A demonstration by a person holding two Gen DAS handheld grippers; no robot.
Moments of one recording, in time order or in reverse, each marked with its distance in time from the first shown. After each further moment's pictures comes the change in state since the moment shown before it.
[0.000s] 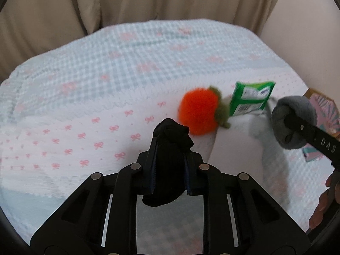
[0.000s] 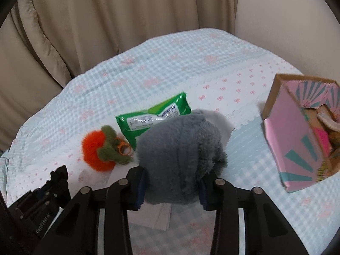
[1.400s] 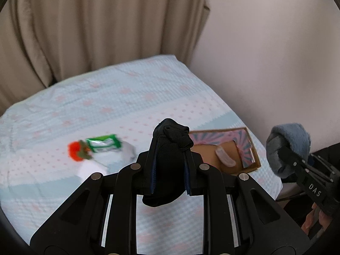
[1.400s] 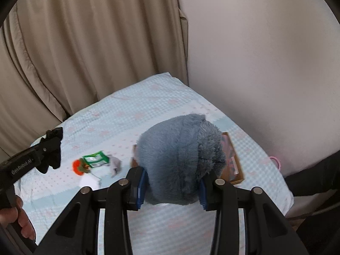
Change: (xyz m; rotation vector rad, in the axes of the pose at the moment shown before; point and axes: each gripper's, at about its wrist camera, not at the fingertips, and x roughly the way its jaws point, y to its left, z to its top) left arm -0.196 -0.358 0.104 0.085 -0.026 -0.136; right arm -0.273 -0.292 0.125 -0.013 -0.065 -0.027
